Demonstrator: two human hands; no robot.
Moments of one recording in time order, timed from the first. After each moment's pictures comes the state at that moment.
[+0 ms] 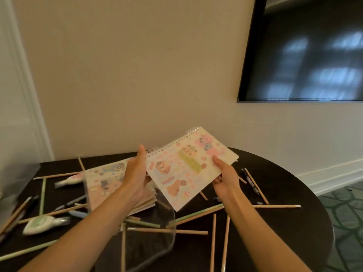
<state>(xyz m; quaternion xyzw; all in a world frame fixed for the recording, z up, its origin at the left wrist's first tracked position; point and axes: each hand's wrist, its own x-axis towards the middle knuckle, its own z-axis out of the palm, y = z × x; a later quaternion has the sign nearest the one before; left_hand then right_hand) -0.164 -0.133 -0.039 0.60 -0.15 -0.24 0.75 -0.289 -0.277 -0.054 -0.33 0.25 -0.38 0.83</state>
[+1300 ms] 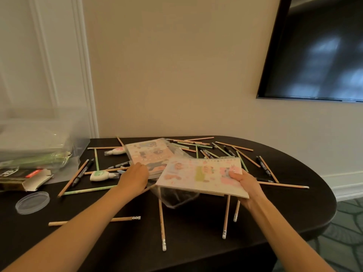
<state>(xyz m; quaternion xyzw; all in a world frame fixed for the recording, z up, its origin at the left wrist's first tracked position) -0.163 -0.008 -0.097 0.93 -0.37 0.05 0.03 -0.359 -0.212 -0.092 -0.48 0.29 -0.25 0.79</state>
